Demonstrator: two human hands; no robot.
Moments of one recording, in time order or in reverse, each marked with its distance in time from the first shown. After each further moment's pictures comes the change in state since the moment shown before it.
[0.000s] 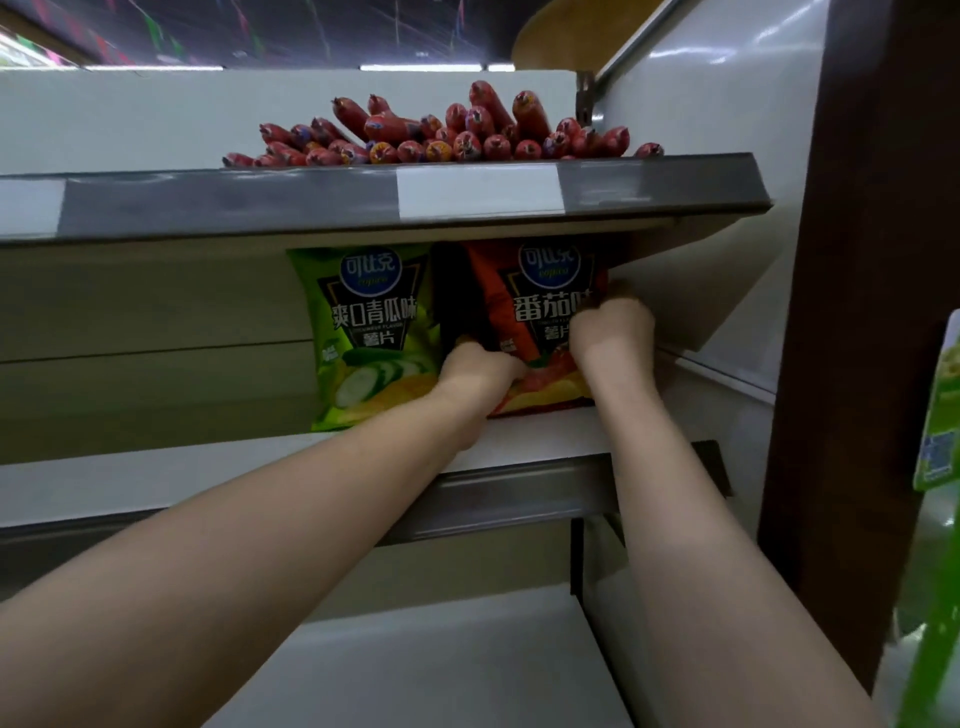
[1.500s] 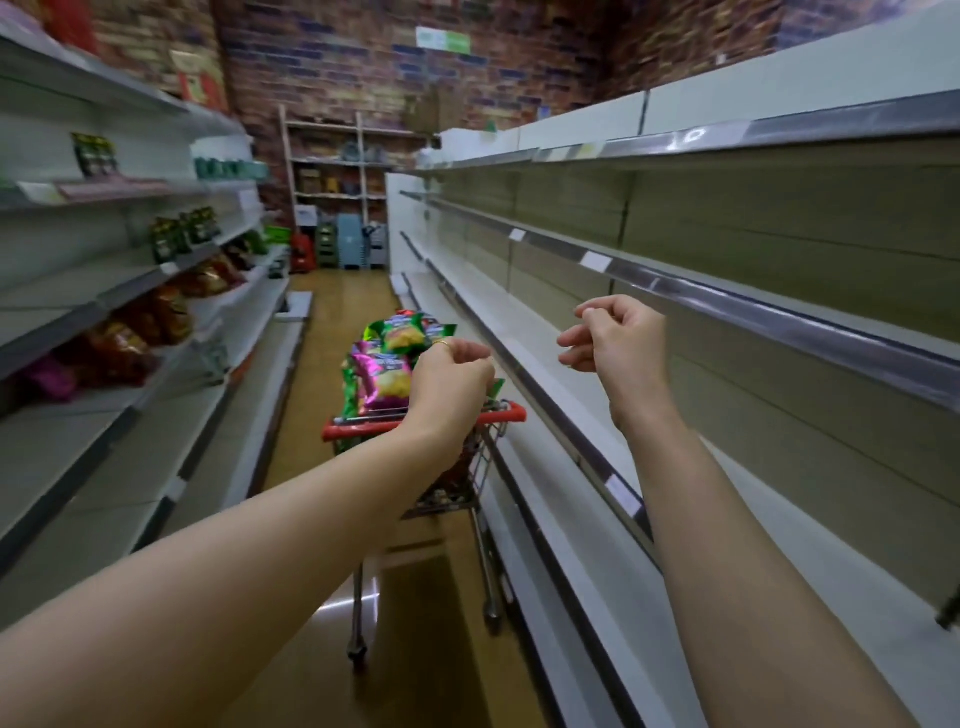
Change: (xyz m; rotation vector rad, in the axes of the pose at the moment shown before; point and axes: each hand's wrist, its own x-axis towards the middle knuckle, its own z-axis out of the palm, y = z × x) left_hand -0.436 -0.188 -0.766 0.060 1.457 -0.150; right_hand -0.689 -0.318 0.509 0.766 -1.428 -0.220
